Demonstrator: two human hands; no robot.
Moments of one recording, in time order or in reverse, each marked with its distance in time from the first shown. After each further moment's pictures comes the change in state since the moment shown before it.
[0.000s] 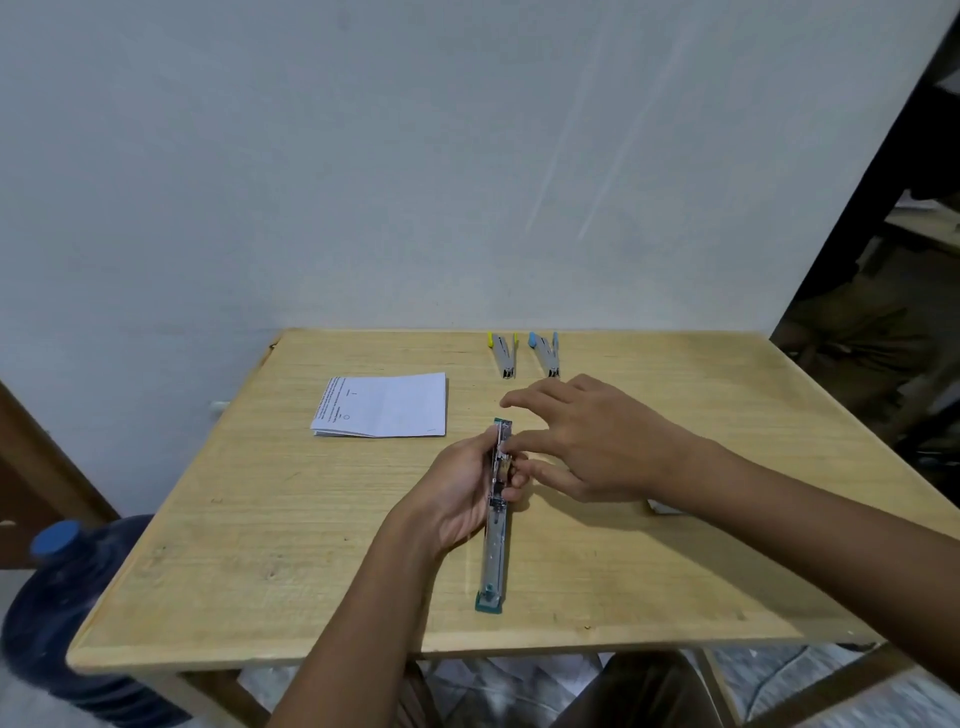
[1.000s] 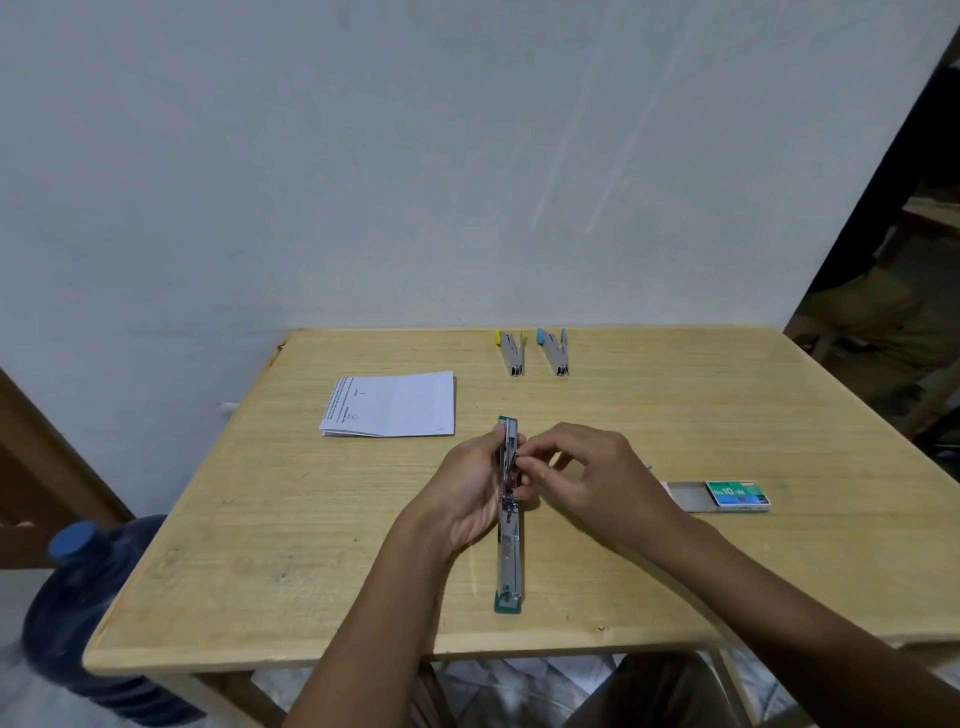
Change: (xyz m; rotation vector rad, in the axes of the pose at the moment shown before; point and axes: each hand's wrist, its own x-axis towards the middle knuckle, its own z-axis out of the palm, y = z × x) left_hand 0.008 -0.004 -0.005 -0.085 0.001 -0.046; right_hand -0.012 -0.050 0.027 0.885 0.369 0.494
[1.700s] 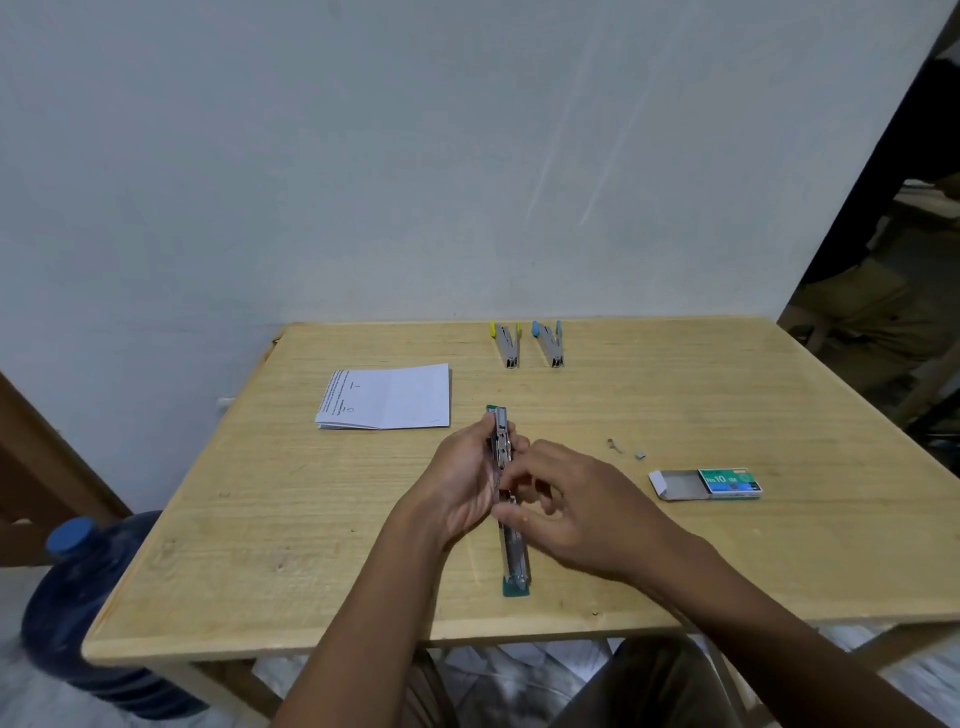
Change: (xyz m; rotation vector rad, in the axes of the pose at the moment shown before) left_hand -0.002 0.002 0.001 -0.015 0.055 0.020; right_hand -0.018 -0.024 0.000 -0.197 -0.240 0.026
